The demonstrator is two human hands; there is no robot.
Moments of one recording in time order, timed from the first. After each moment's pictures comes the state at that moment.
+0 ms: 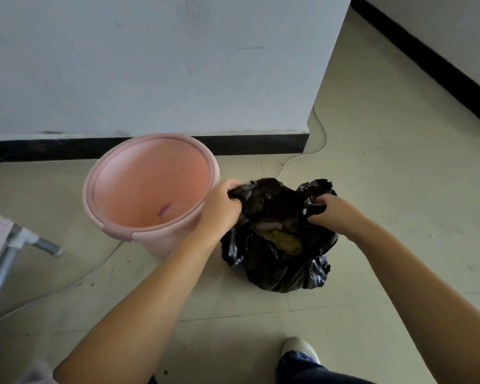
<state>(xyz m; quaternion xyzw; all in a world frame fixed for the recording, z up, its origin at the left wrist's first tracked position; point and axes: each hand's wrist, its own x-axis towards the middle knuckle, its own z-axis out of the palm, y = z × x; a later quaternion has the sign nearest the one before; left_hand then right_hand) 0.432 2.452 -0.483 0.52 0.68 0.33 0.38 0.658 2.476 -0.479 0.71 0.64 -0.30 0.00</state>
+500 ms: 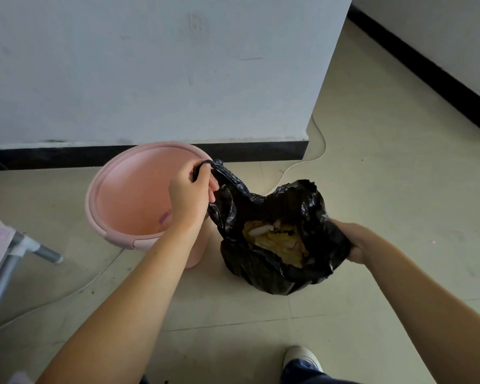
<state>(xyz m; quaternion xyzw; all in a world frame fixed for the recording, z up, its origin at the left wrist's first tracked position) 0.400 2.461 -0.452 0.41 0.64 0.57 0.31 0.690 2.472 -0.523 0.68 0.22 -0.66 -0.23</state>
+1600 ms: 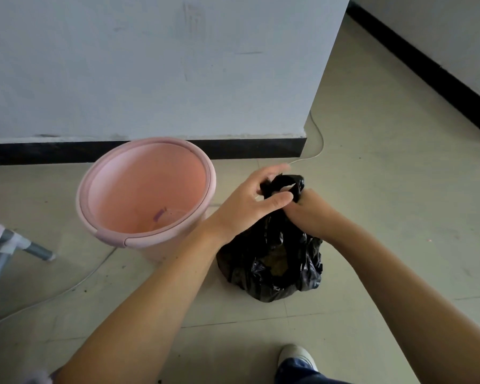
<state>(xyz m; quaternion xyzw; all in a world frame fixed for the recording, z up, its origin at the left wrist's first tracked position) 0.455 2.448 -0.448 0.61 0.44 0.37 0.54 0.604 2.456 -0.434 0.56 0.72 -0.37 -0.17</state>
